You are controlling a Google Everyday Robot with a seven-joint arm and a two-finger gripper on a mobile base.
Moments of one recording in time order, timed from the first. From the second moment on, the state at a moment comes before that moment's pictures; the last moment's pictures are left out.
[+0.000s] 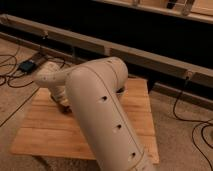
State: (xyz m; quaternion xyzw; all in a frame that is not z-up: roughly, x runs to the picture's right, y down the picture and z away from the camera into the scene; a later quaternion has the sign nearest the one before) arm -0.212 0.091 0.871 -0.31 0.04 -0.11 0.94
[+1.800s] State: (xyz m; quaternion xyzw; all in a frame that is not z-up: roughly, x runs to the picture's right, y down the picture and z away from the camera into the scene) arm -0.285 0.152 0.730 -0.32 -0.10 -0.24 0.91
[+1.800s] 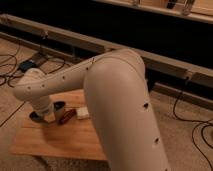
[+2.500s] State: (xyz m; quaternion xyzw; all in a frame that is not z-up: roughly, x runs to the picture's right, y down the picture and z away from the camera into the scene) arm -0.322 0.130 0.751 -0.31 -0.11 -0.25 0.91
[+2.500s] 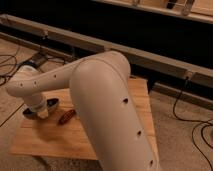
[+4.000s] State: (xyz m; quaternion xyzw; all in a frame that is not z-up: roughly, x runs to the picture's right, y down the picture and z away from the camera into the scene) arm -0.284 0.039 0.883 -0.31 0.01 -0.17 0.93
